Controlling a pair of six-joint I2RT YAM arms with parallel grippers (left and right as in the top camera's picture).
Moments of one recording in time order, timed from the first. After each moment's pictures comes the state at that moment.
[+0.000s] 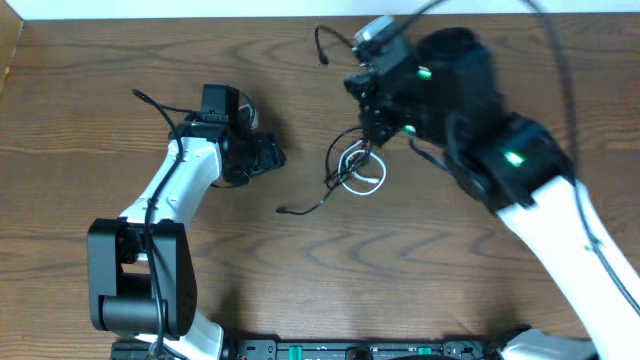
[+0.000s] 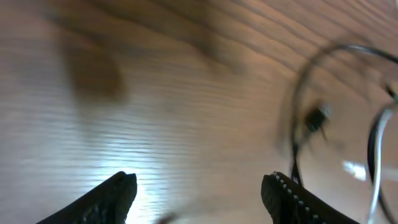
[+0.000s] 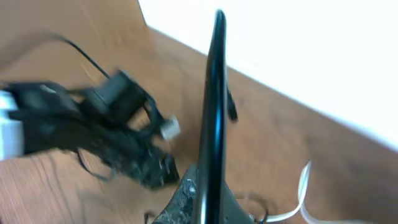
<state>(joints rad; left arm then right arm) -0.08 1.75 1.14 -0.66 0.37 -0.34 0.57 1.43 1.62 -0.62 -0.21 0.02</state>
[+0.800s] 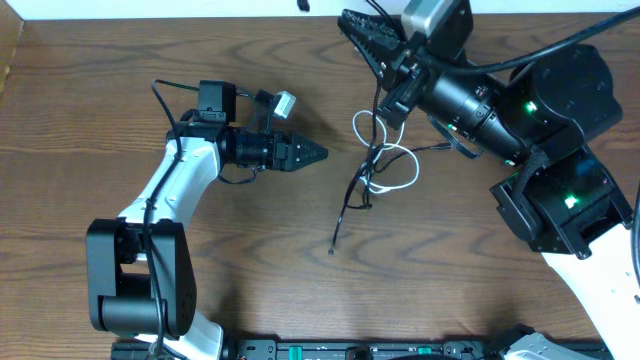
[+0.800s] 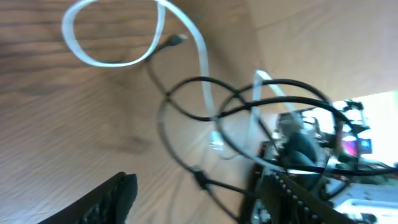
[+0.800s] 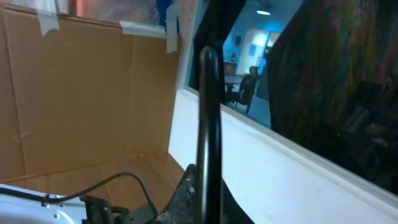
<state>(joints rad) -0.07 1.75 1.14 -0.58 1.15 0.05 0.57 1.31 1.62 -0.12 -0.40 -0.08</state>
